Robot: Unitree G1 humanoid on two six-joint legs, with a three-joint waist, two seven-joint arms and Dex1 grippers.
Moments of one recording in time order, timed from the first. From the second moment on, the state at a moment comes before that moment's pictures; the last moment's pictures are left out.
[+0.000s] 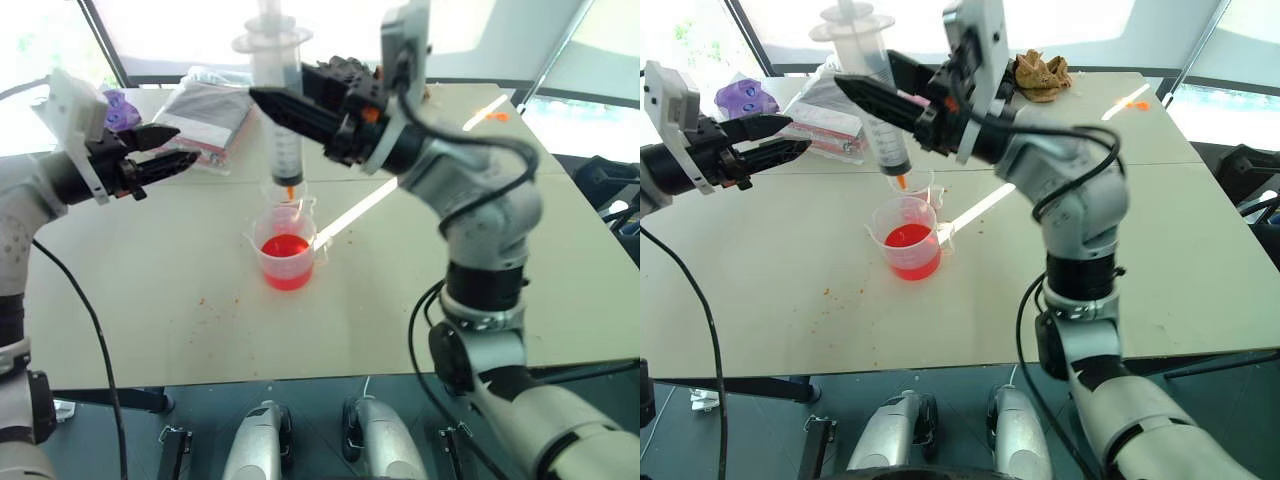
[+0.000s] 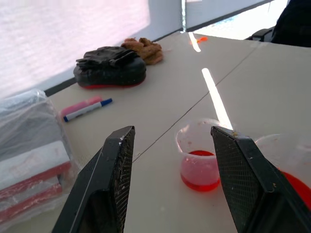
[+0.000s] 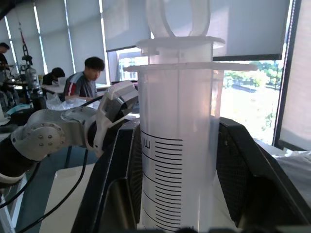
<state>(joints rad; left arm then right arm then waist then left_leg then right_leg) -0.66 0.95 0.22 0.01 -0.62 0.59 -0.93 -0.96 -0.07 -0.07 -0.19 0.52 0.72 0.70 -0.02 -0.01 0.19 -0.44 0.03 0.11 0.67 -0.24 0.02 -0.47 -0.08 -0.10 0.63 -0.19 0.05</state>
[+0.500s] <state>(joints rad) -0.75 0.94 0.20 -0.01 -0.62 0.63 -0.99 -0.76 -0.06 0.10 0.05 0.36 0.34 0.73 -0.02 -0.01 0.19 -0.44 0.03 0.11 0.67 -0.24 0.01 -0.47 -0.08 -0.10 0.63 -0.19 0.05</state>
